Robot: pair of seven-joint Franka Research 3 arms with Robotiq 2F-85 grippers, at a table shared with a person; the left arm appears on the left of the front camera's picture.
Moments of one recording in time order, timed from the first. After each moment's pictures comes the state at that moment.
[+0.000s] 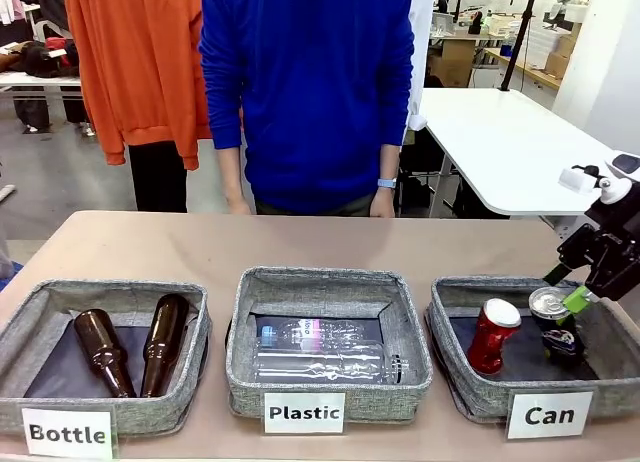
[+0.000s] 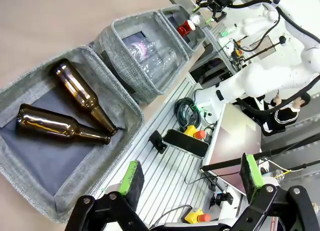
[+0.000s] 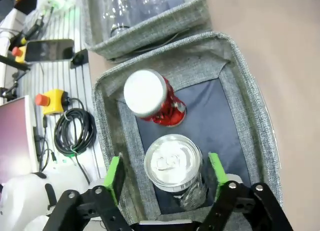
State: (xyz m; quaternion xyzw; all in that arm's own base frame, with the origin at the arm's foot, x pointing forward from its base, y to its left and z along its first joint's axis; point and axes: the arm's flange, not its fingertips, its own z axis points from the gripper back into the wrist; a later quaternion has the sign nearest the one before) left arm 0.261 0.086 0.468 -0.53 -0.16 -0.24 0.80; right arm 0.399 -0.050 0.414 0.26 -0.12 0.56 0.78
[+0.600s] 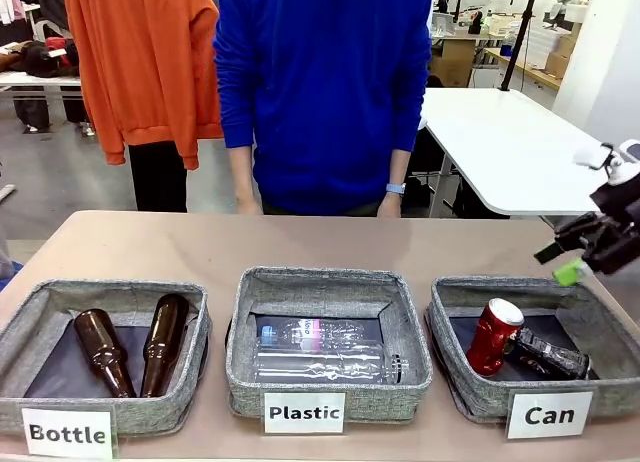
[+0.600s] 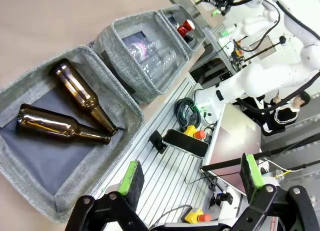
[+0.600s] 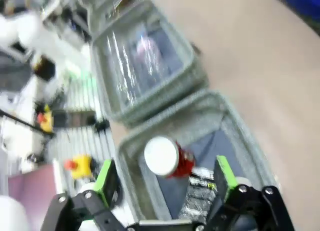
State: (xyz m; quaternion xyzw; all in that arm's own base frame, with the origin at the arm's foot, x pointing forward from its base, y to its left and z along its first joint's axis) left arm 0.261 0.086 0.468 -0.53 -0.16 -0.24 0.80; right arm 0.410 -0.058 0.433 0.39 -0.21 0.43 0.79
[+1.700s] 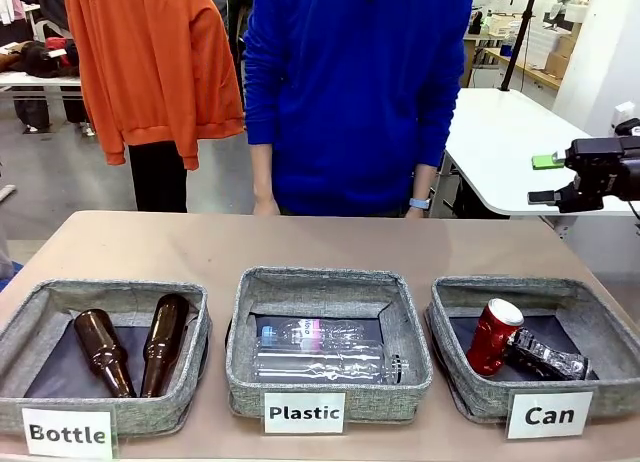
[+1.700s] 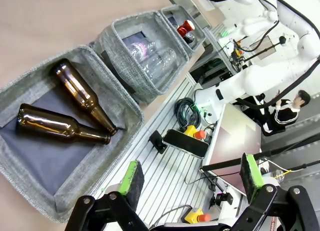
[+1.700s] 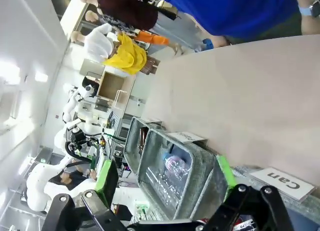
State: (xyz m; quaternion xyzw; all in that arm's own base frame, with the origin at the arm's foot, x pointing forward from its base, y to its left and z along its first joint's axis) left arm 0.261 0.087 0.468 -0.53 -0.16 -0.24 0.80; right arm 0.462 -0.090 0.436 0.56 -0.23 0.04 0.79
